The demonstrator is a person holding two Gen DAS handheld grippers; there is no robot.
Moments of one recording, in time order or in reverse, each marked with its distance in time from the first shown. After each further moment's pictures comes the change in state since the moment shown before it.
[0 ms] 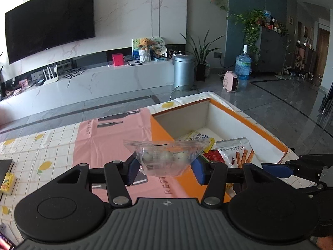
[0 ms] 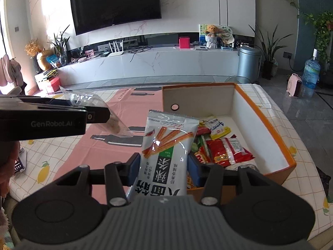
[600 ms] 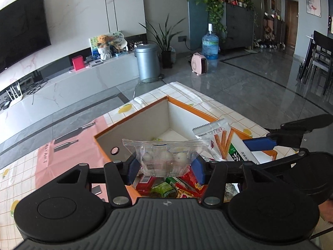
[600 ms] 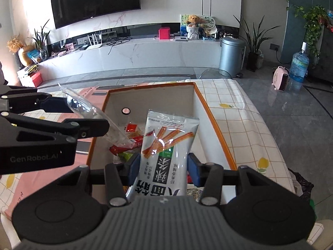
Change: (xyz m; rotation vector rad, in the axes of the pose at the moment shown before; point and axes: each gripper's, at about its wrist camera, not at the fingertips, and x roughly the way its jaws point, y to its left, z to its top) left arm 0.096 -0.068 0.032 0.179 0.079 -0.135; right arm 0.060 -0.096 0.043 -0.005 0.091 -0.073
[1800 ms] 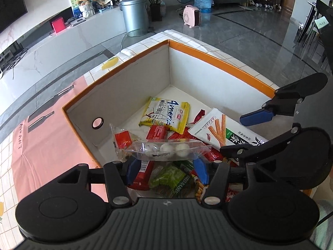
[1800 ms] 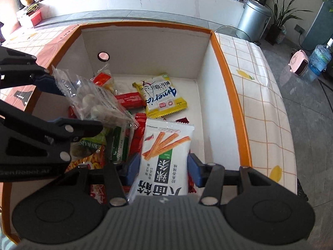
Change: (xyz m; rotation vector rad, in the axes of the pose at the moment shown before) left arm 0.078 0.019 -0.011 0.038 0.270 -0.060; right arm 0.121 -0.010 0.018 -0.176 0.310 -0.010
